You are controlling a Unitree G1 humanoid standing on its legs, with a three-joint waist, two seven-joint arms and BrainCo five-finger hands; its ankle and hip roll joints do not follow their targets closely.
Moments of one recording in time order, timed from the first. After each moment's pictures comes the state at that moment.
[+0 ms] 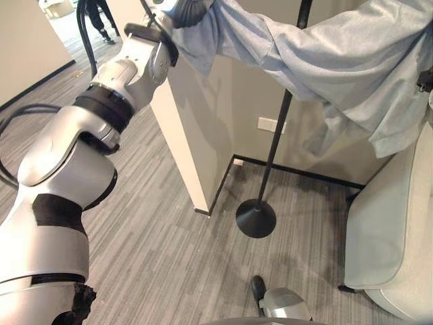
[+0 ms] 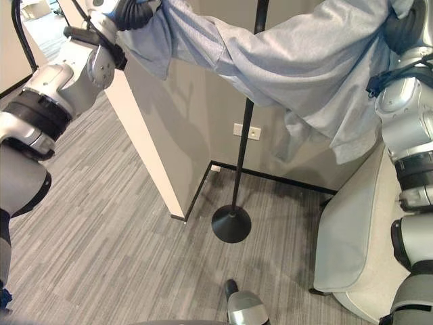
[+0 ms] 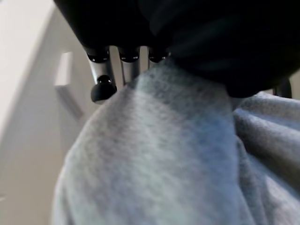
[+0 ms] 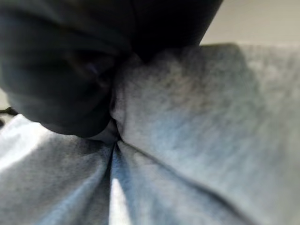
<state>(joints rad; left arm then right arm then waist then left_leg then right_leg) -1.61 0.61 -1.01 1.05 0.28 -0.04 0.46 -1.20 -1.02 0.53 0.66 -0.15 0.08 -0.46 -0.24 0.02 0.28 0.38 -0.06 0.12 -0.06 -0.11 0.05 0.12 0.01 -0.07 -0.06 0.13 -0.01</state>
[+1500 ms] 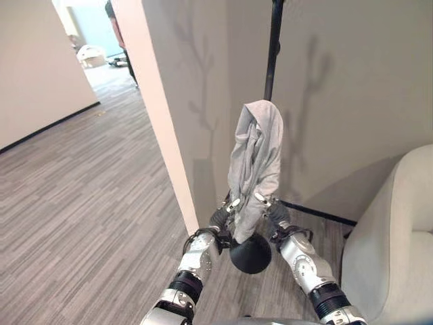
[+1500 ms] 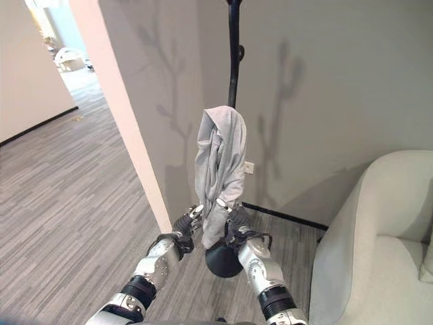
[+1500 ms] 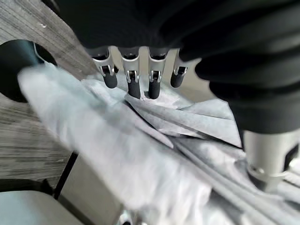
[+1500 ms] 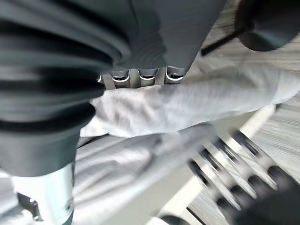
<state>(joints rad) -0.20 -0.06 -0.14 0.64 -0.40 0.09 0.00 -0.14 -0.08 0.12 0.38 0.59 0.08 -0.03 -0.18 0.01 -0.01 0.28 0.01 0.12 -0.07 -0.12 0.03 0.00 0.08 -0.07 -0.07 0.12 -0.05</state>
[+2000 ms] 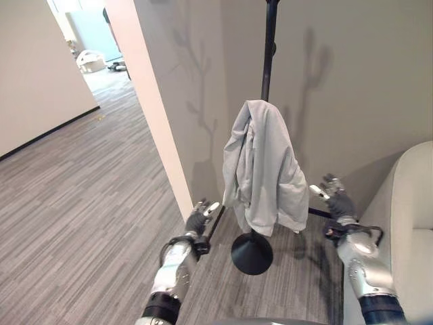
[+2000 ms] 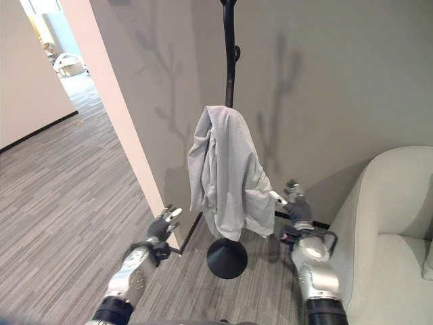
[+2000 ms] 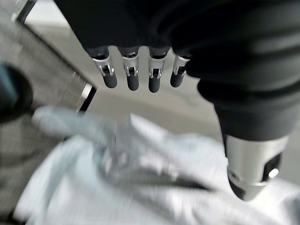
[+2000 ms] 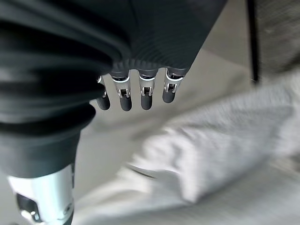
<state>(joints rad) 0.01 0.07 0.02 0.36 -0.37 0.09 -0.01 0.00 -0.25 -0.20 0.07 0.37 0.07 -0.04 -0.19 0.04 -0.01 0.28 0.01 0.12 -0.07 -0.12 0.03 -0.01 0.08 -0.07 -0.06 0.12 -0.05</state>
